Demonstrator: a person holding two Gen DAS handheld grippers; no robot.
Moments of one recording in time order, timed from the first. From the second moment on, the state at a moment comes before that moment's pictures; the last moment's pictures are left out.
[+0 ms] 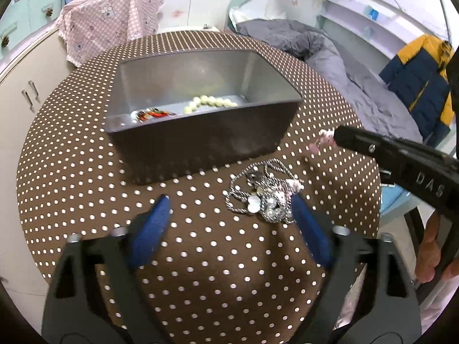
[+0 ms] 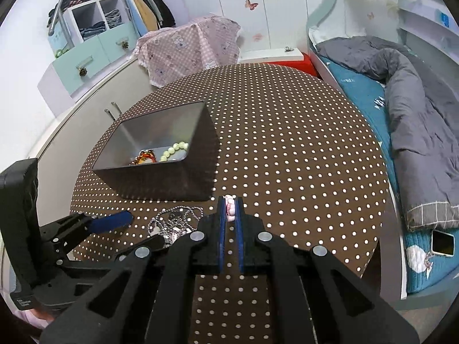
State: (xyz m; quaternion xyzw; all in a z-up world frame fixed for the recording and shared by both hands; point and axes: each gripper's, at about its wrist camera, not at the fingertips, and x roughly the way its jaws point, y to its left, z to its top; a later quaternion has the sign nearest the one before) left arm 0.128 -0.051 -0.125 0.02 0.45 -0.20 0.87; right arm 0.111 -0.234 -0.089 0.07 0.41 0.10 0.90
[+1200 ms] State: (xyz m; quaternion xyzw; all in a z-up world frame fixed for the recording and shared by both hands) left arm 0.123 -0.029 -0.106 0.02 0.41 -0.20 0.89; right arm 0.114 -0.232 -0.084 0.08 0.41 0.11 0.90
